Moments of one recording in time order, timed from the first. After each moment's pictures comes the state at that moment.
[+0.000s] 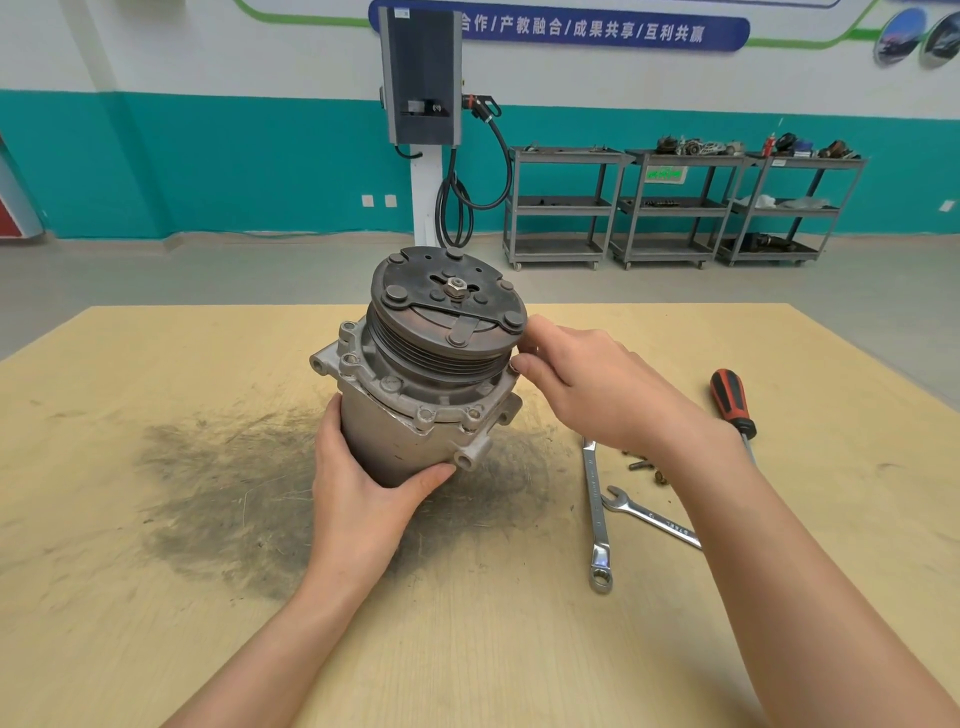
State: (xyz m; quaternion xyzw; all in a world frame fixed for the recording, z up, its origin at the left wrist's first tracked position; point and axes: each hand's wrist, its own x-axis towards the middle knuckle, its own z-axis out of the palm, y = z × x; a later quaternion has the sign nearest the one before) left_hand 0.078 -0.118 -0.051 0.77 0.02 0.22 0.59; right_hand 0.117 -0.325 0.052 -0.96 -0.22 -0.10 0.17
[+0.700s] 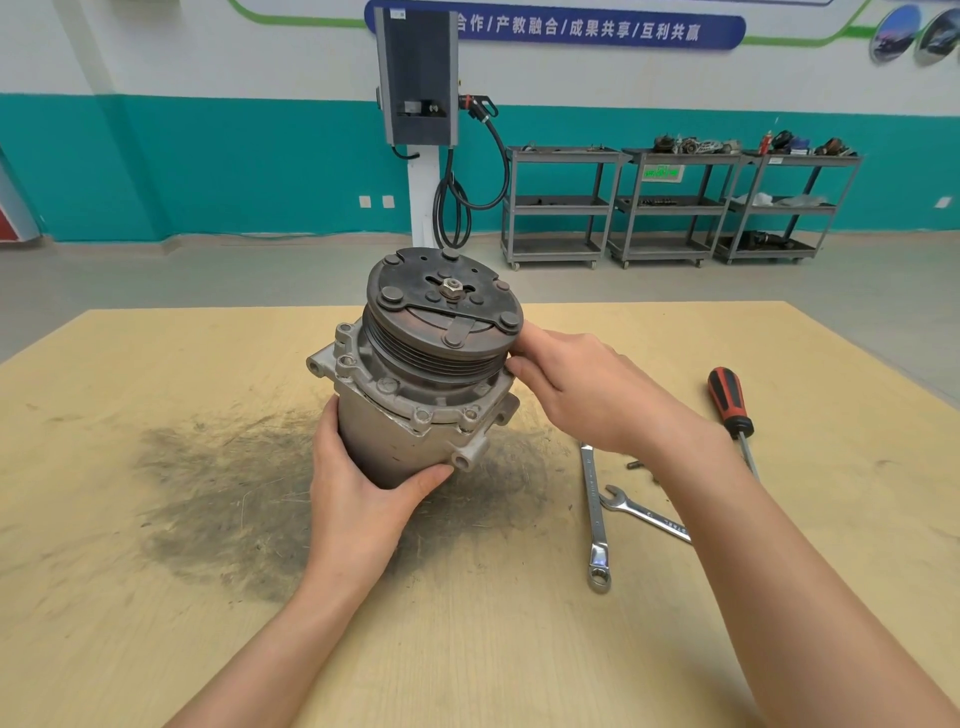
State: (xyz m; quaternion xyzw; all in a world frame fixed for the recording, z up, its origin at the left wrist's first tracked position) left_hand 0.079 -0.117 -0.052 0.78 0.02 0.23 0.58; right_hand 0.116 -0.320 0.051 -0.96 -0.23 -0.09 0.16
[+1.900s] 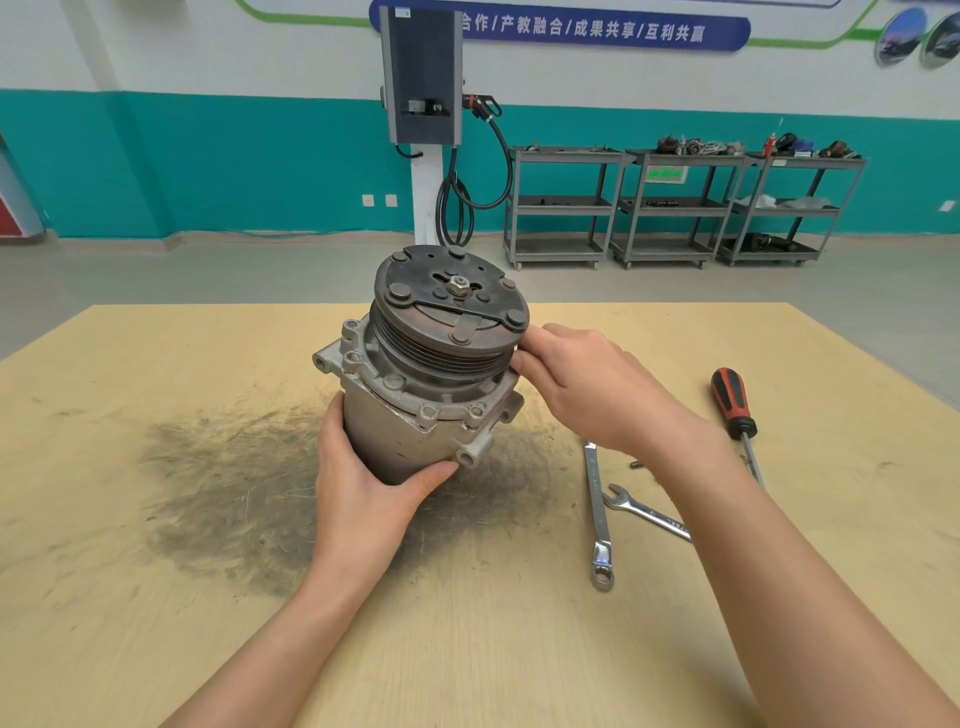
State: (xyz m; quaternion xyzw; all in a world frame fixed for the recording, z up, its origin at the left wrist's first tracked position) left_hand 0.080 -0.117 -0.052 0.77 0.02 0.23 0.59; right_hand 0.116 -0.318 0.050 -0.96 -0.21 -0.11 0.14
